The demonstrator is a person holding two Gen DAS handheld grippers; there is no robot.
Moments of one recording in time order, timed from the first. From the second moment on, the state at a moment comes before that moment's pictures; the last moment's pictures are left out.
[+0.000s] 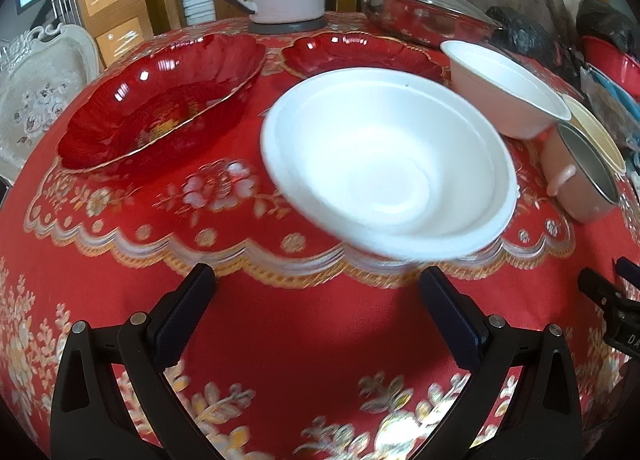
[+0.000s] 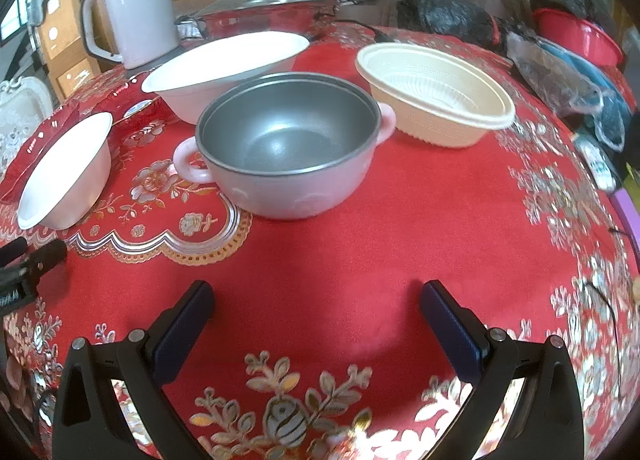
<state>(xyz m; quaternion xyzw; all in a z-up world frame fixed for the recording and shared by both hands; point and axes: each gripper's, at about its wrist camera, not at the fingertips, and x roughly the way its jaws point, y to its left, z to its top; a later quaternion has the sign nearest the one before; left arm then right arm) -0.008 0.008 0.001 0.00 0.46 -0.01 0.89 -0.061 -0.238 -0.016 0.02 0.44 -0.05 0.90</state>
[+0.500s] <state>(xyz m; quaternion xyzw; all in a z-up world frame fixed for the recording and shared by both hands) -0.033 0.155 0.092 -0.01 0.41 0.05 0.91 -0.054 -0.108 0.112 0.00 0.37 0.18 0.91</state>
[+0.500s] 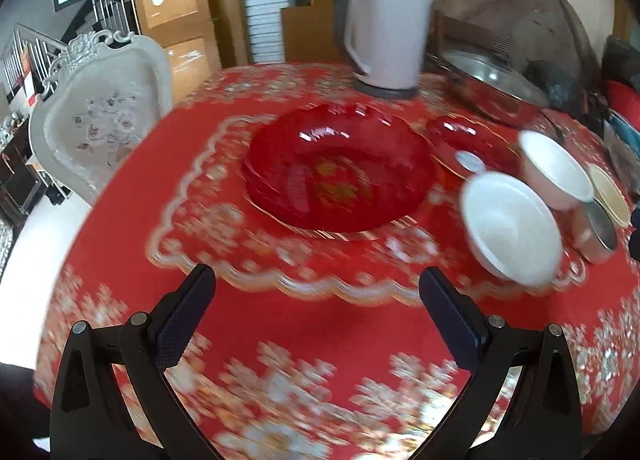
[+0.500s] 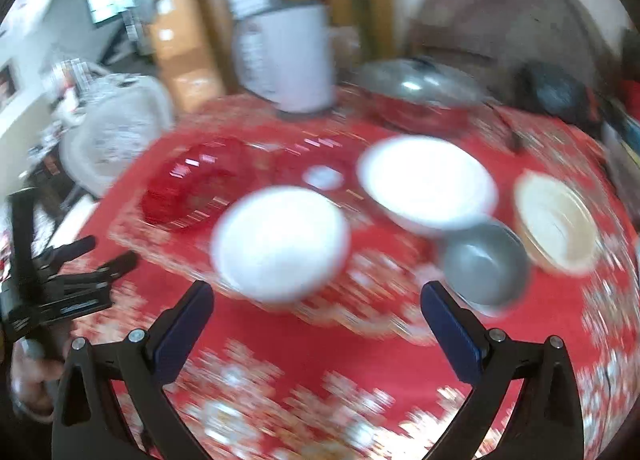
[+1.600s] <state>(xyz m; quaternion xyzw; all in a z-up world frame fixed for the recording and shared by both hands) 0.106 0.242 0.062 -0.06 0.48 0.07 0.87 0.111 0.006 0.045 0.09 0.54 0.26 0.80</state>
